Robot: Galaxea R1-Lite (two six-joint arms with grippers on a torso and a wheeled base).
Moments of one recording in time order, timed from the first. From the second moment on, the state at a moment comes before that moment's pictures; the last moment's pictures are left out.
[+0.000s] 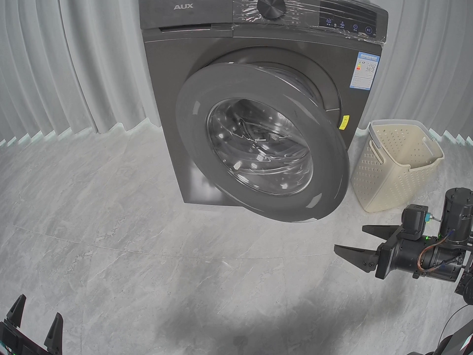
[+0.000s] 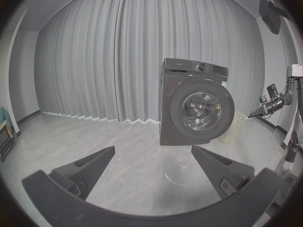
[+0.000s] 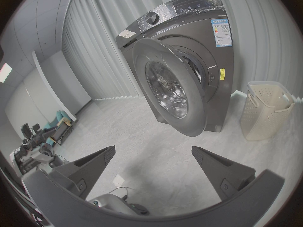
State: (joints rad) left arm 0.00 0.01 -0.02 0.00 0.01 -0.02; right arm 0.46 1.43 -0.33 -0.78 0.19 0.14
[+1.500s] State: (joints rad) left arm 0.00 0.02 -0.02 0.00 0.00 -0.02; right arm 0.57 1.60 -0.34 -1.05 0.13 0.17
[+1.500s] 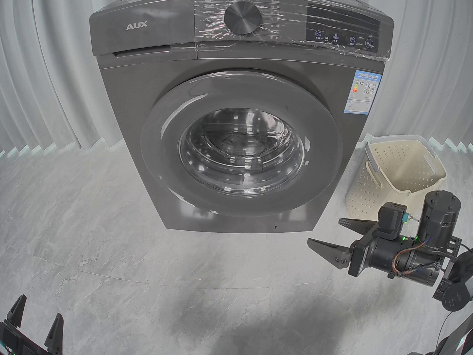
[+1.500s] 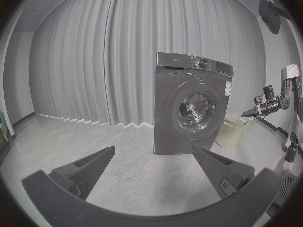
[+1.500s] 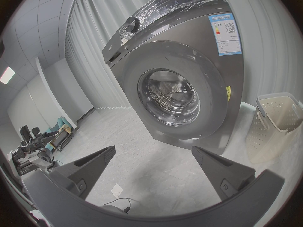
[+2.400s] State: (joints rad) left arm 0.00 0.02 -0.02 0.00 0.00 -0.03; right arm 0.62 1.68 -0.33 -1.28 0.07 0.17
